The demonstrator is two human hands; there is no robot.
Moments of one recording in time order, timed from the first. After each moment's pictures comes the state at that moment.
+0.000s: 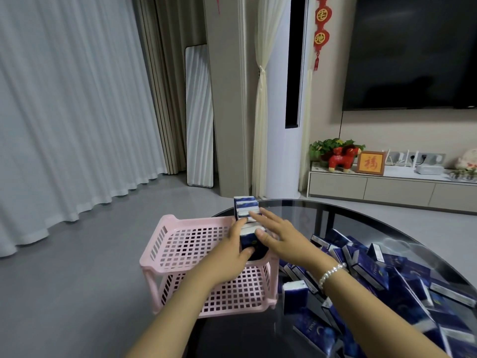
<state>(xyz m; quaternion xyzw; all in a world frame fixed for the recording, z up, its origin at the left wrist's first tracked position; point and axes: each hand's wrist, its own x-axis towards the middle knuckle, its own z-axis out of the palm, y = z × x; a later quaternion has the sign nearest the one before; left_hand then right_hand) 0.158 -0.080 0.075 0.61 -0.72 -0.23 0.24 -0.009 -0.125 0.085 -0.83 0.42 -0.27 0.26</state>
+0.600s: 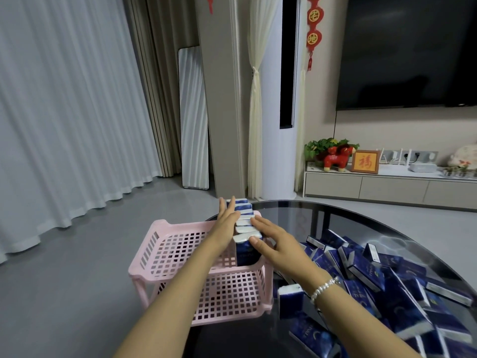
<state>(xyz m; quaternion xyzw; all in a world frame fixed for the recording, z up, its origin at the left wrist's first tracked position) 0.150 -0.145 0.085 0.55 -0.59 -0.38 0.45 -0.009 -0.121 0.068 -0.80 0.43 -0.35 0.25</state>
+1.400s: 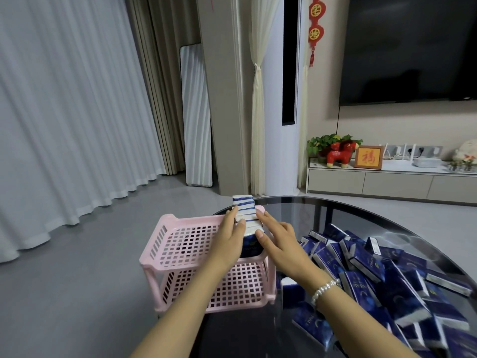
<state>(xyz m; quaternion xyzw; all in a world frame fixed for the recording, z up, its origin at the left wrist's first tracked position) 0.142 -0.094 0.072 0.59 -0.59 -0.31 0.46 -0.005 -0.102 0.061 -0.77 0.42 -0.38 0.28</state>
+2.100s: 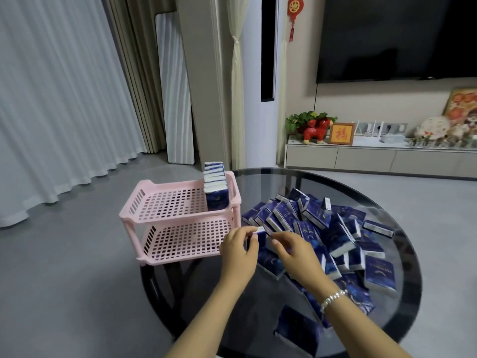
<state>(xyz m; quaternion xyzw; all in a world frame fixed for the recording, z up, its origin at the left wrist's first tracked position) 0.045 0.000 0.000 0.59 -0.61 -0.19 0.50 -0.098 -0.009 0.003 -0.72 0.54 -0.38 0.22</state>
